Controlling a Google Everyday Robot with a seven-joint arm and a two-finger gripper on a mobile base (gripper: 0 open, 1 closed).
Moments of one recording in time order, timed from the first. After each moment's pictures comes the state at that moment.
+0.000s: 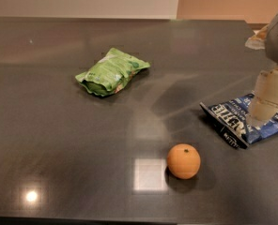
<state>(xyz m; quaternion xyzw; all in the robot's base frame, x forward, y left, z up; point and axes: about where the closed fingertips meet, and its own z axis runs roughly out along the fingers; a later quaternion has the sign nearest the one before) 0.438 -0.217 0.976 -0.60 0.78 -0.03 0.16</state>
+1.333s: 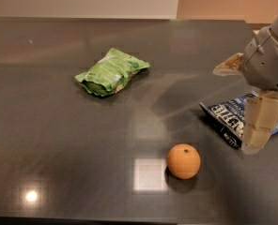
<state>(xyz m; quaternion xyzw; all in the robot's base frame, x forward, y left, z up) 0.404 -0.177 0.938 -0.71 0.69 0.06 0.13</state>
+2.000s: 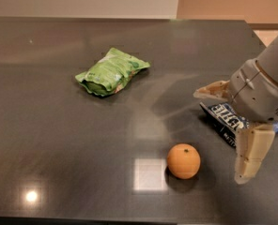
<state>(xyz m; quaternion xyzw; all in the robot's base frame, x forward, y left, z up) 0.370 -0.147 0.905 -0.76 0.62 0.11 0.15</state>
